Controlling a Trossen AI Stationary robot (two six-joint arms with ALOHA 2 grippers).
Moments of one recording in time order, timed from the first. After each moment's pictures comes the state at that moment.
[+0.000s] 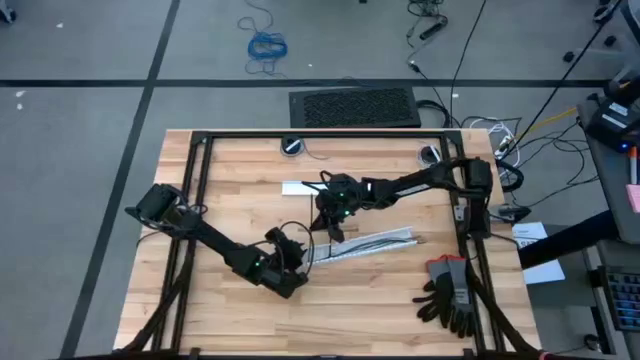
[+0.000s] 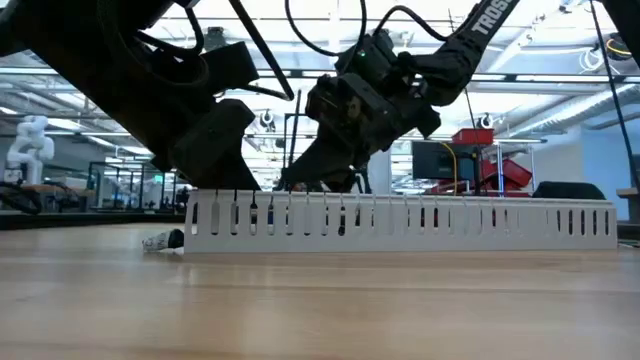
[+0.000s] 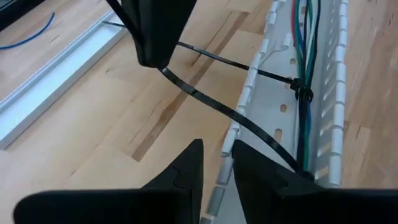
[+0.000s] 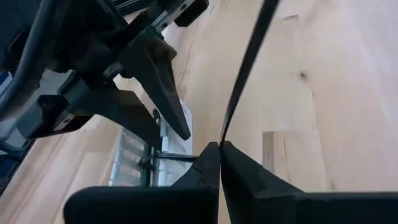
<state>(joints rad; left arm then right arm) -0.48 1.82 0.91 -0.14 -0.80 -0.73 -0.15 1.94 1.04 0.30 -0.49 0.17</state>
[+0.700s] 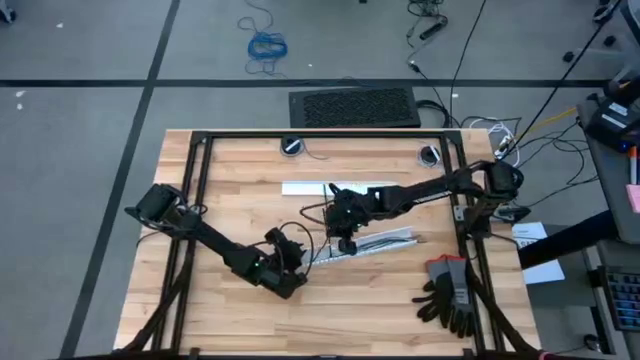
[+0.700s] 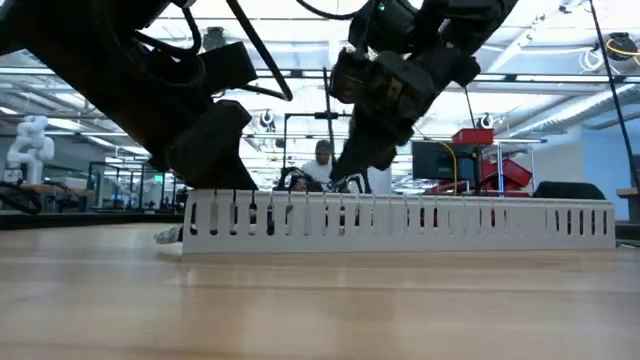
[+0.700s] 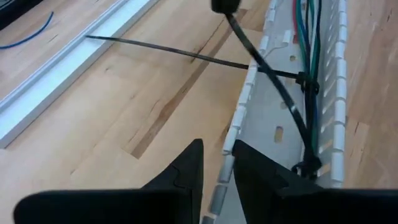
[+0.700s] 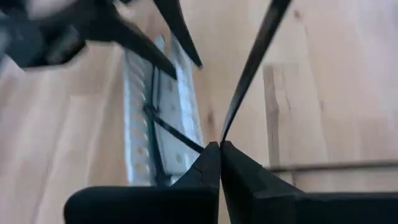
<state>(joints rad) -0.49 1.82 0.91 -0.15 -0.80 -0.73 -0.01 1.76 1.03 -0.10 -0.18 0.13</state>
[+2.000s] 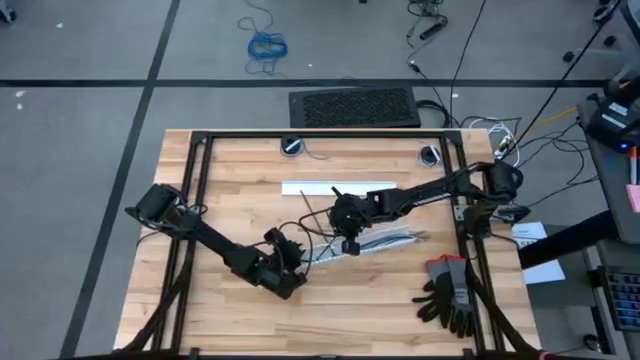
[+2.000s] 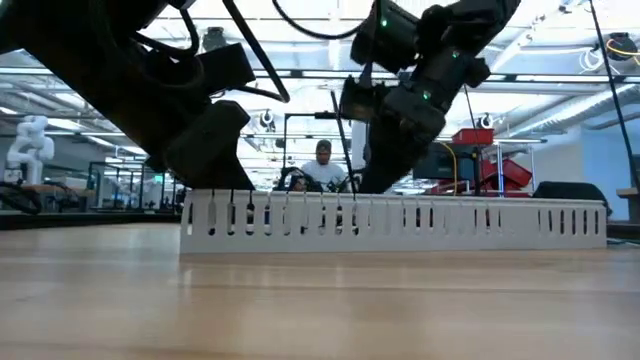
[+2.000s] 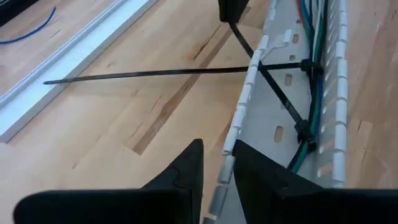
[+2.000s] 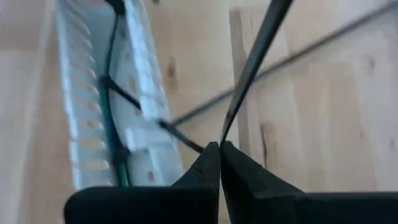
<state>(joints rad) -0.49 1.82 0.91 -0.17 -0.80 -0.75 0.01 1.78 1.03 -0.21 -0.08 0.11</state>
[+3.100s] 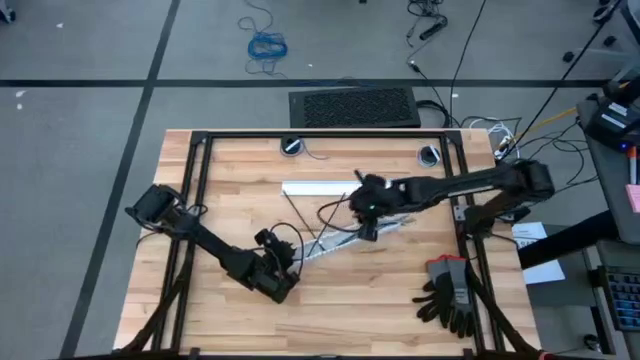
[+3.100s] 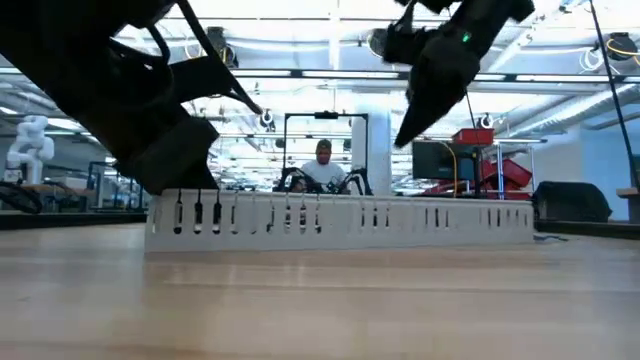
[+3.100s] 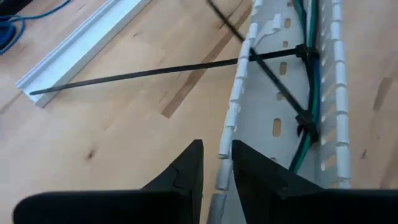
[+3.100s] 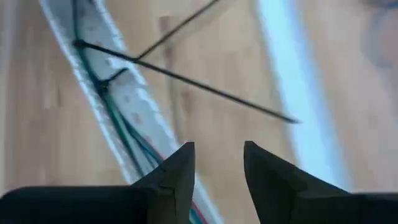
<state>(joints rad) -0.53 1.80 0.91 -0.36 -0.81 -0.91 -0.01 1.45 1.03 -0.56 0.19 0.11</state>
